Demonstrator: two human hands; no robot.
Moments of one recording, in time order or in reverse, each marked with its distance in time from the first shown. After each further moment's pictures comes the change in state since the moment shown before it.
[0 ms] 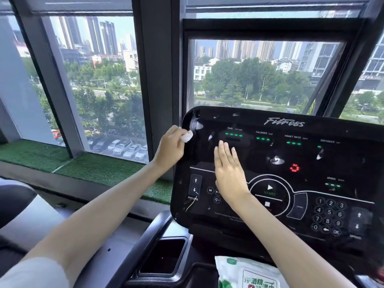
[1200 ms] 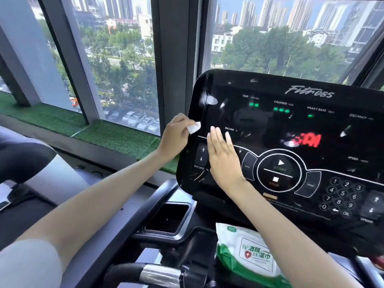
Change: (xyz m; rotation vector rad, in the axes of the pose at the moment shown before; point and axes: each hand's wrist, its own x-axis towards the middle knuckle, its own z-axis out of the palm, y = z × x) left_hand -0.059 0.007 0.010 0.015 -0.022 -0.161; right_hand -0.026 -0.031 0.017 -0.038 -0.015 -0.189
